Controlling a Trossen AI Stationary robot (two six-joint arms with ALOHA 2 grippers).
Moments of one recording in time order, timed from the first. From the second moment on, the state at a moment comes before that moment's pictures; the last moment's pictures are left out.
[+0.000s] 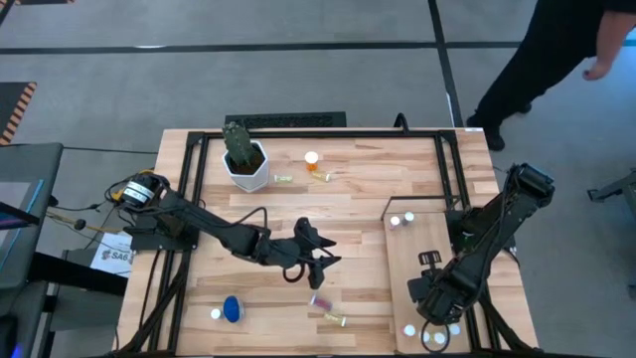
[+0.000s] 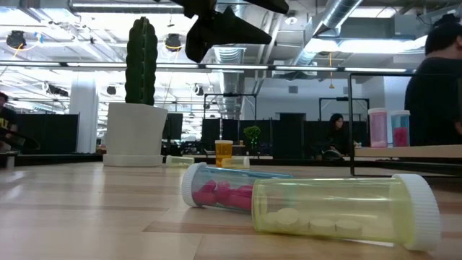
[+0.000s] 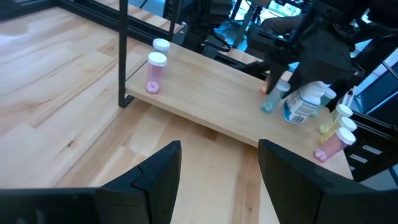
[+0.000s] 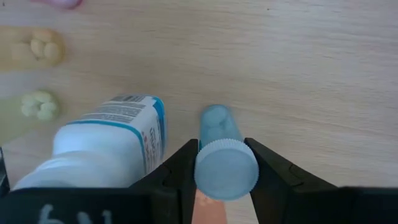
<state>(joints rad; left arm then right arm) -0.35 1.70 1.08 0.22 -0.46 -0.54 0.88 1.49 1.05 -1.06 -0.01 0.73</state>
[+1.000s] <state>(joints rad) -0.34 1.70 1.08 0.25 -0.46 -0.54 0.85 1.49 1.24 -1.33 -0.05 0.77</state>
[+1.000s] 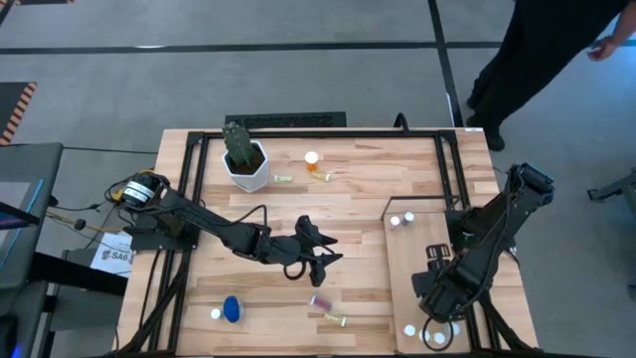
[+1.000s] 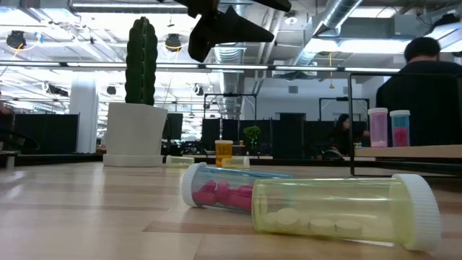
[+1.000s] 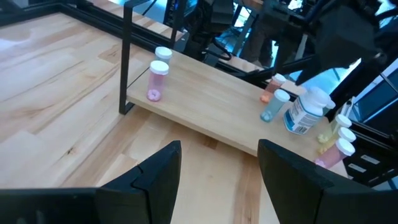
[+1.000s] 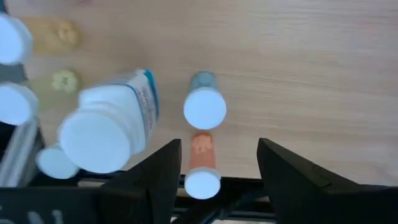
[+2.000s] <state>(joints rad) -0.51 1.70 1.08 -0.06 -0.10 -0.54 0.65 1.49 1.38 -0.92 0.11 0.50</state>
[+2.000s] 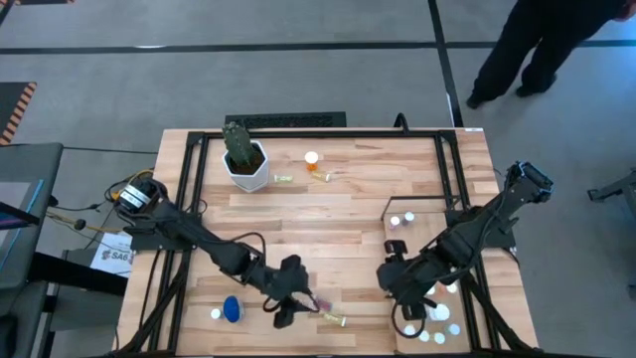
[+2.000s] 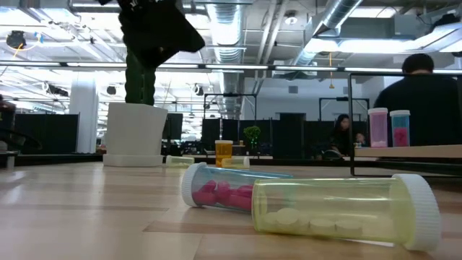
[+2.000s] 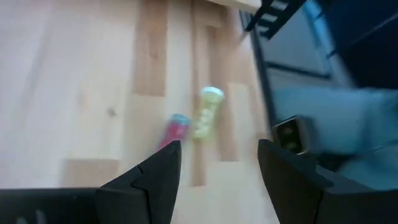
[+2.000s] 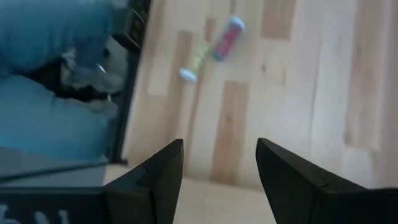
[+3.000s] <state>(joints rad) -0.56 1.83 1.08 0.19 -0.20 -0.30 0.73 1.50 1.27 -0.71 0.29 0.60</state>
